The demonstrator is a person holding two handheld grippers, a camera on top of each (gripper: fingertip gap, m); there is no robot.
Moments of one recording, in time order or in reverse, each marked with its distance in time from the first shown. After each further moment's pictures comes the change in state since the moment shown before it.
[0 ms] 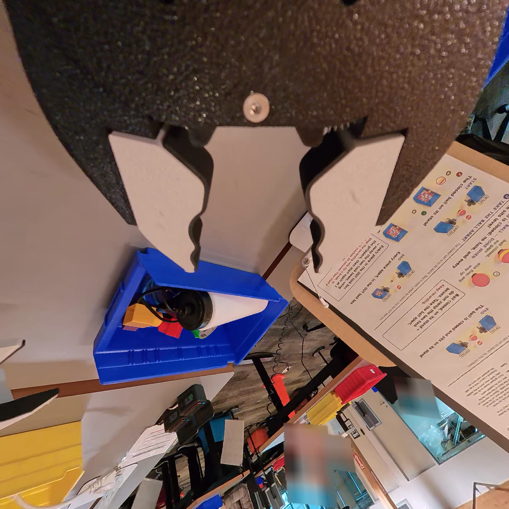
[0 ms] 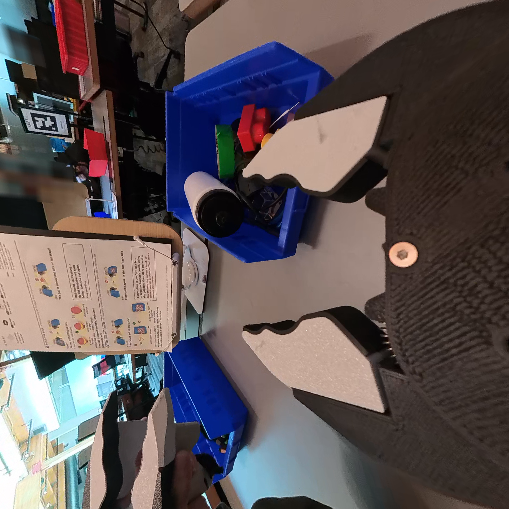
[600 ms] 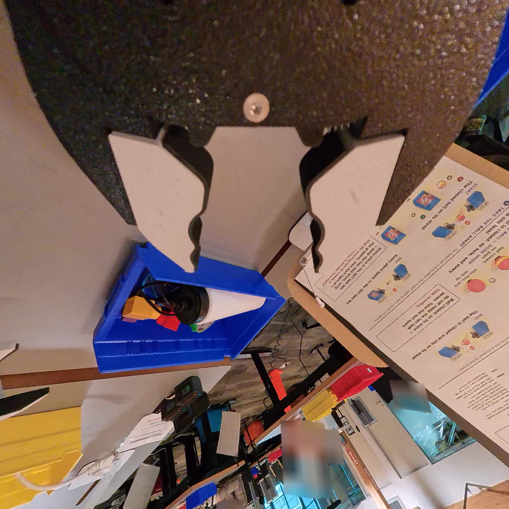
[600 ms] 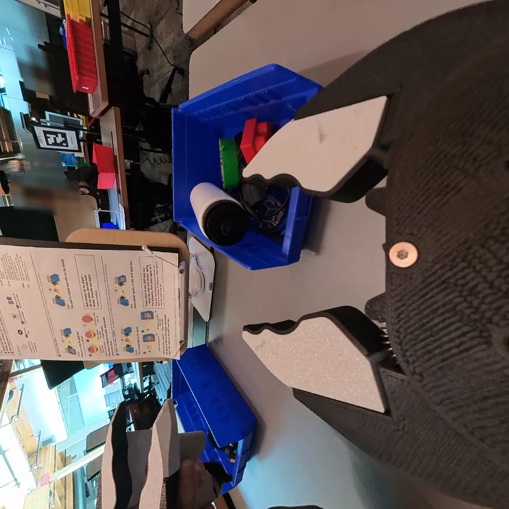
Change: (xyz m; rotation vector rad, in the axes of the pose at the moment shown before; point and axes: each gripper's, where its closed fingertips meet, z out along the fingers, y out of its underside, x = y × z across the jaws) left arm -0.007 -0.002 -0.004 0.021 -0.008 -0.036; right arm 0.006 -0.008 -0.006 0.024 0.036 0.003
